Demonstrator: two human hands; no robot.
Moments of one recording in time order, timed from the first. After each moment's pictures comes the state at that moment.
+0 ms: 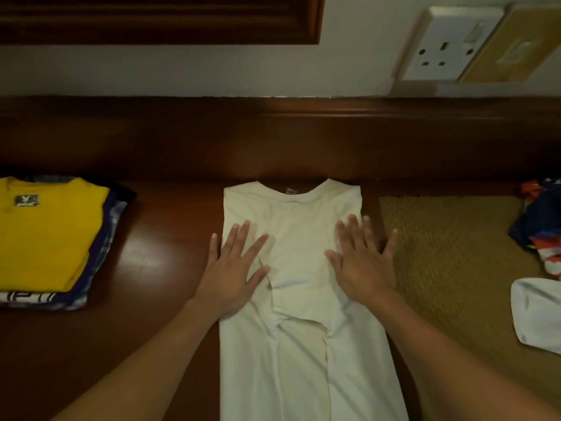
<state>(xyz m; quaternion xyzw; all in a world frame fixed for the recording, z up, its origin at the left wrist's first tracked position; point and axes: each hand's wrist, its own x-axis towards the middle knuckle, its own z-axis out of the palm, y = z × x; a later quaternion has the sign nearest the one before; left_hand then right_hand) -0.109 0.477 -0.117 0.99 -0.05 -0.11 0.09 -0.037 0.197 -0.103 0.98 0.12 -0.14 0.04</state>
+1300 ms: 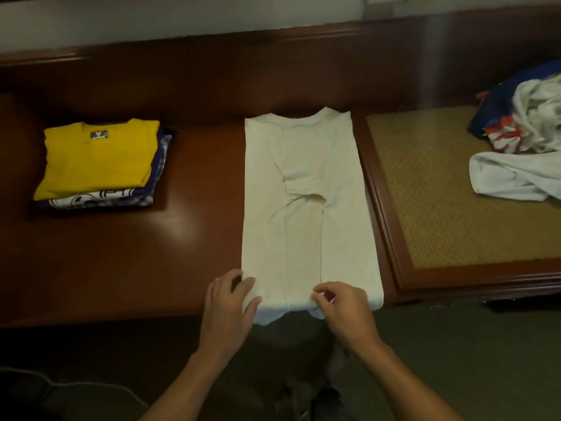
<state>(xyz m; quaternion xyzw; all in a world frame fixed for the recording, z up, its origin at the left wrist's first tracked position) -0.452 0.460 -0.107 0.98 0.06 -0.02 0.19 -0.405 0.223 -0.077 0.91 -0.02 -0.17 -0.38</state>
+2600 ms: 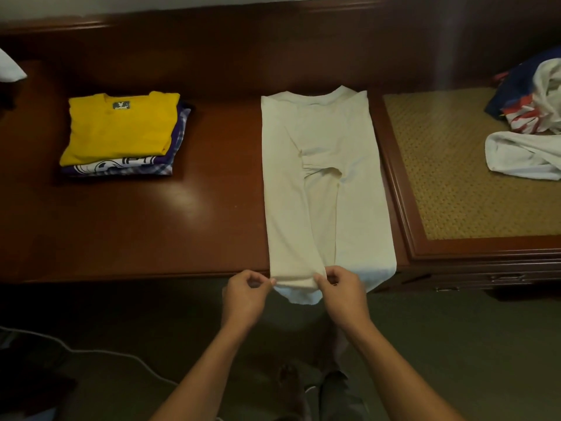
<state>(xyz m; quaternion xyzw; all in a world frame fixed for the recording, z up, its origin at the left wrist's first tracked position) -0.483 0.438 -0.085 0.80 0.37 -0.09 0.47 -0.448 0.252 -0.097 0.83 -0.15 -0.19 -0.49</state>
